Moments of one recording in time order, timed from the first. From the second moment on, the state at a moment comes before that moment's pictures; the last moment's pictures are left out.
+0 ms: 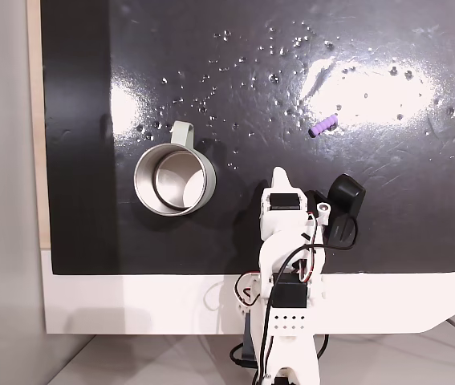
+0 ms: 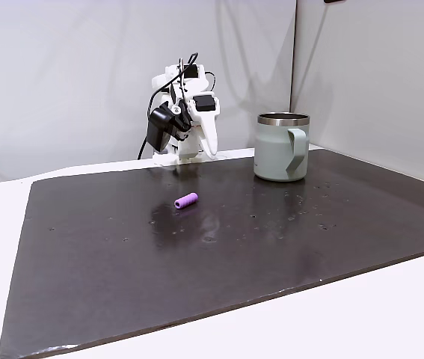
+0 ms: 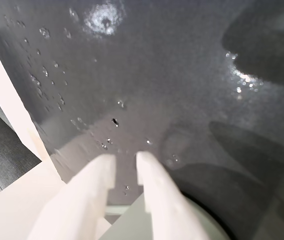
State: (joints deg) arm 2.5 181.6 170.2 51.6 -0.1
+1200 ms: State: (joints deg) arm 22.9 176.0 145.3 58.5 -17.7
